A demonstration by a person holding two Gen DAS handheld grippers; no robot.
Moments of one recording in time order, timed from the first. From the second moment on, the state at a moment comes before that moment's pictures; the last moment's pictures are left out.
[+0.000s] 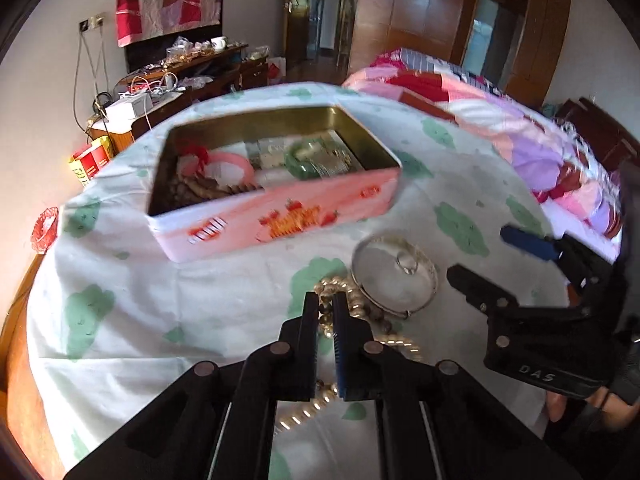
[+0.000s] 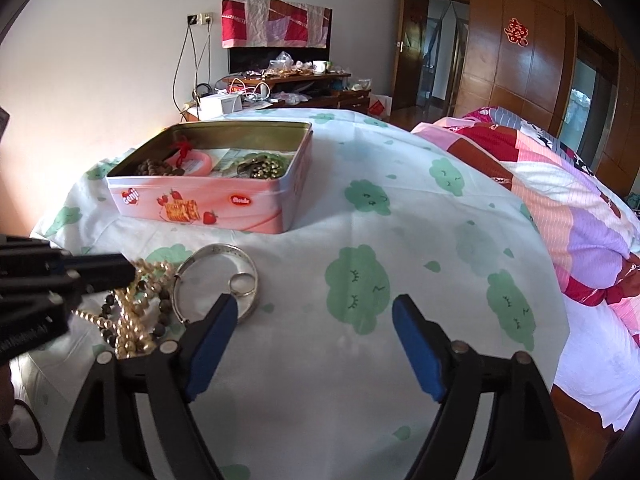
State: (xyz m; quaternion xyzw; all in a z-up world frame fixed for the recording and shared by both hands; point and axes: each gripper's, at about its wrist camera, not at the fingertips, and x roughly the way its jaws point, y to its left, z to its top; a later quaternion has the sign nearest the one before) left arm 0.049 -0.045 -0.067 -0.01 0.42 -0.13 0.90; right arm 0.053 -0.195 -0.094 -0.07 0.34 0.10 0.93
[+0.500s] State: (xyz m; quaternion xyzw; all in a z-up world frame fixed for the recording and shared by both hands) left arm 0.043 0.013 -0.023 -0.06 0.37 -0.10 0.92; right arm 0.063 -0.162 -0.086 -0.09 0.36 0.15 0.92
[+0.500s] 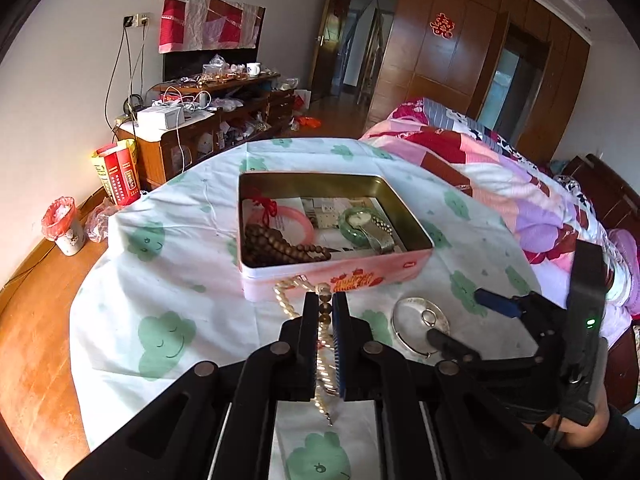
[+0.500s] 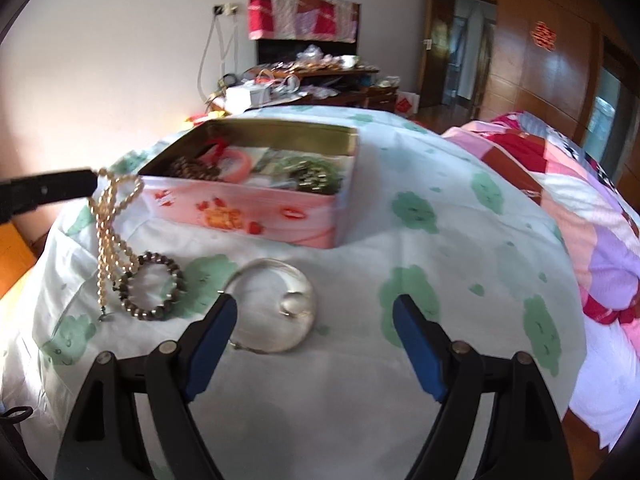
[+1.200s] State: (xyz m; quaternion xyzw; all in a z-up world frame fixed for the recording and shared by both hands) left arm 0.051 0.040 -0.052 -0.08 0.39 -0.07 0.91; right arm 0.077 -0.139 -0.102 -0.11 0.41 0.19 0.88
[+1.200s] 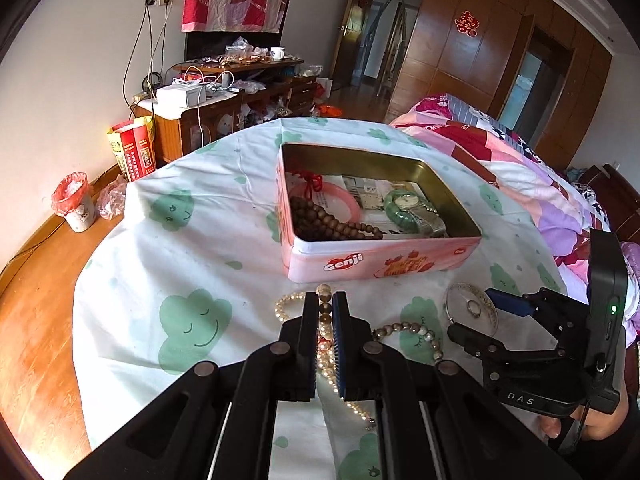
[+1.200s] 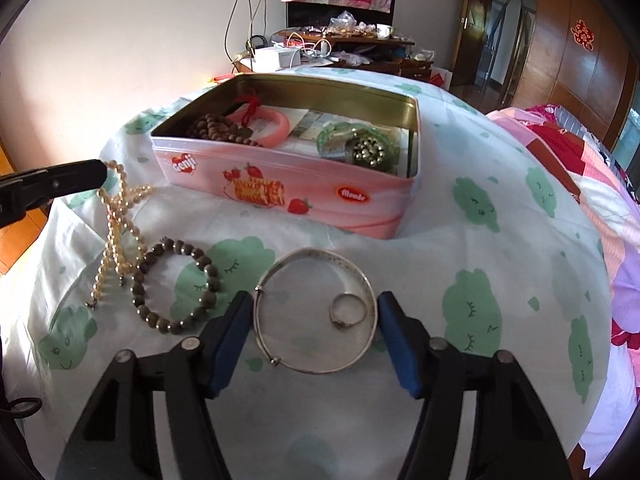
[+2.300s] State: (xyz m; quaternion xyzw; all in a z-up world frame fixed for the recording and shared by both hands) left arm 0.059 0.015 0.028 -0.02 0.31 -0.10 0.94; right arm 0.071 -0.146 -0.037 -0.10 0.29 0.19 0.93
